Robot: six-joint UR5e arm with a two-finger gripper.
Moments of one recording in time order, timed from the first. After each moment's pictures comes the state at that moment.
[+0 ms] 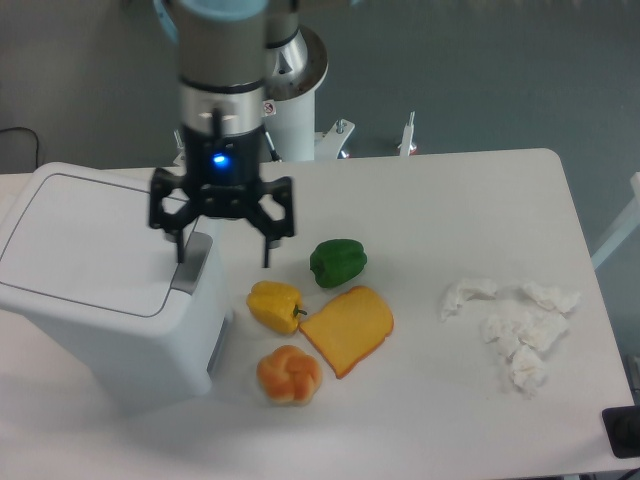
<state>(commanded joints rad) 2.41 -1.71 -1.46 -1.08 1.30 0.33</state>
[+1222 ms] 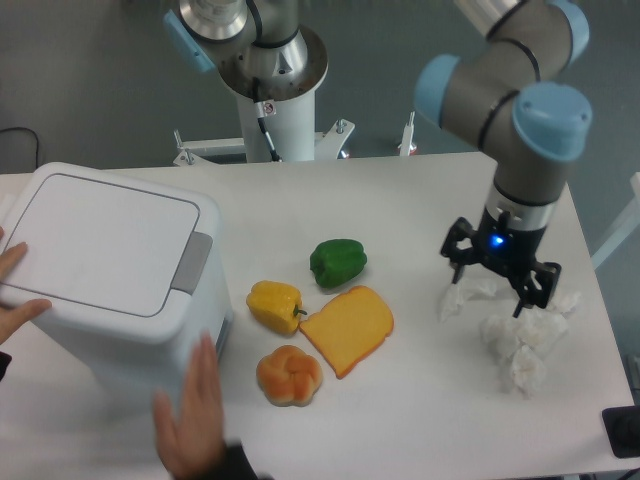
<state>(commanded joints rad) 2.76 -2.08 -1.41 -1.08 1.51 1.56</state>
